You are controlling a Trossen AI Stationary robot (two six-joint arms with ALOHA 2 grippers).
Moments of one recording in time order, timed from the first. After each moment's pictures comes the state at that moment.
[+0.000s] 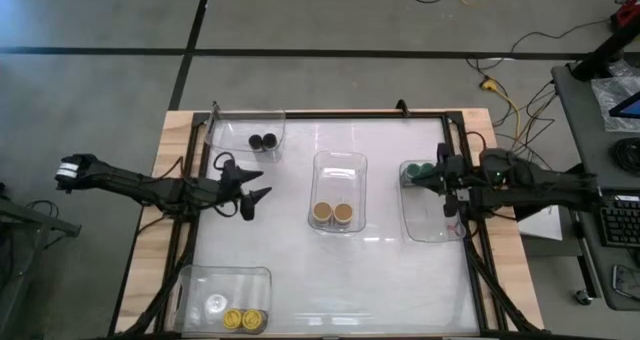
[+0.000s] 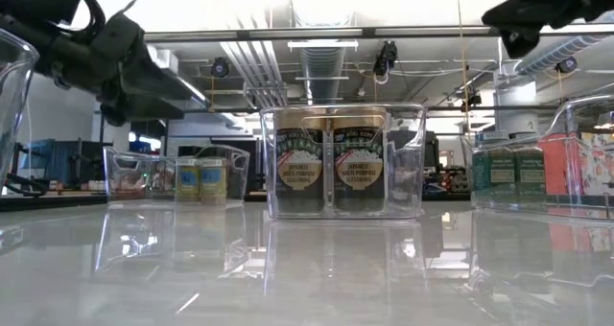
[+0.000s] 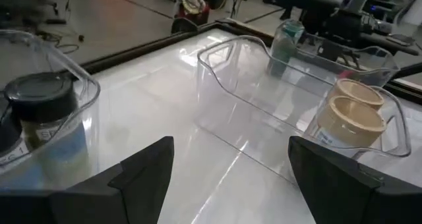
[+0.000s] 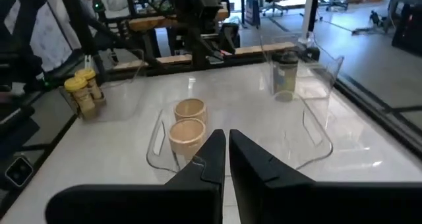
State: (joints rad) left arm -0.14 0.68 0.19 0.18 -0.56 -0.40; right arm -0.08 0.33 0.49 -0.35 -0.08 0.08
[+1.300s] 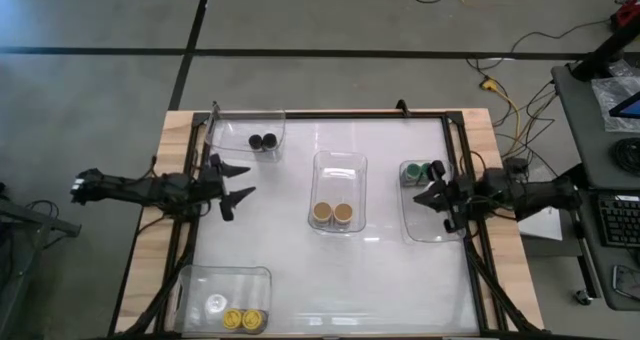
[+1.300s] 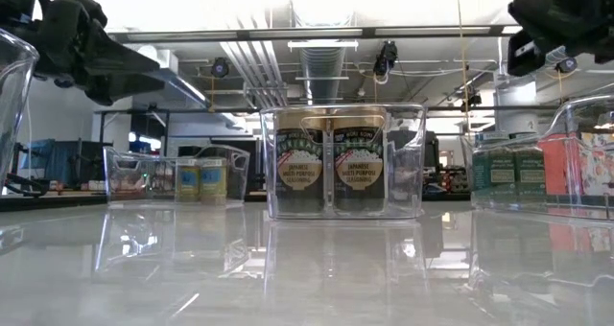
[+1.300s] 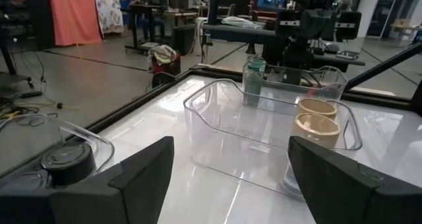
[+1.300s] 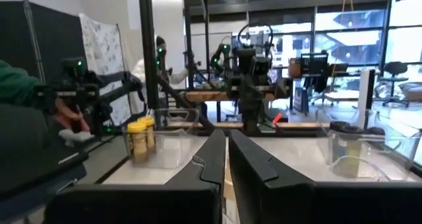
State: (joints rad) left arm -0.14 0.16 0.13 -0.05 -0.48 -0.12; right arm 0.05 0.00 0.06 0.13 -0.14 0.06
